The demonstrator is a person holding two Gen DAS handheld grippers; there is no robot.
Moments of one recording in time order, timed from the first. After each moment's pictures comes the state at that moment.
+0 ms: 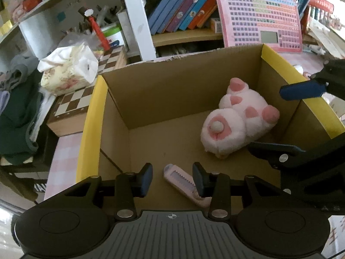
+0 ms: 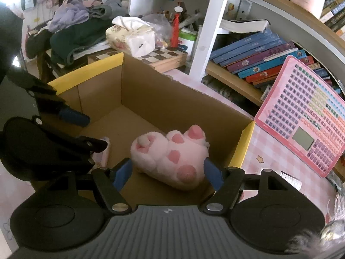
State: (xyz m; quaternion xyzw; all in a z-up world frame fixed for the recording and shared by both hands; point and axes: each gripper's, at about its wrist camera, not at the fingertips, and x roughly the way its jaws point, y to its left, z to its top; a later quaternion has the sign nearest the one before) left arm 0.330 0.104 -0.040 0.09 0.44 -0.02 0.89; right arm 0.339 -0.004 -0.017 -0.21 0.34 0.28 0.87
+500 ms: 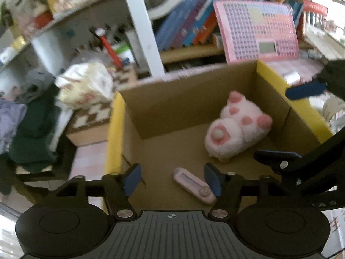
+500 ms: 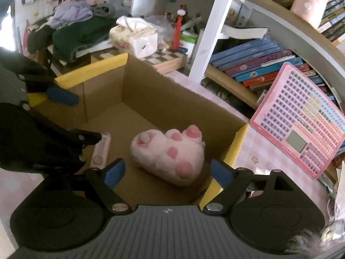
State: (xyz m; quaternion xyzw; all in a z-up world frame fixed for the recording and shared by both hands) left arm 0.297 0.108 -0.010 0.11 0.39 0.00 0.91; right arm 0.320 -0.007 -0.008 -0.22 0.33 0.27 0.88
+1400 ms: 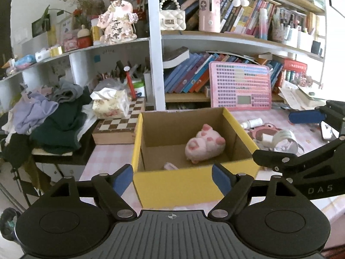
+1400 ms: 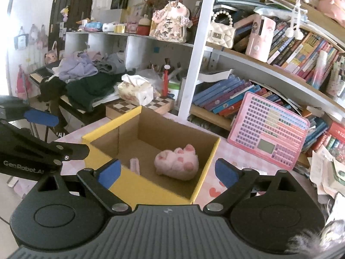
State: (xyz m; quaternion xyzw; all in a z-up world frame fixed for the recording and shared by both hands) left arm 0.129 0.125 0.058 0.02 0.29 -0.02 0.96; right arm 0.154 -0.039 0.069 -0.15 0.23 0.23 0.93
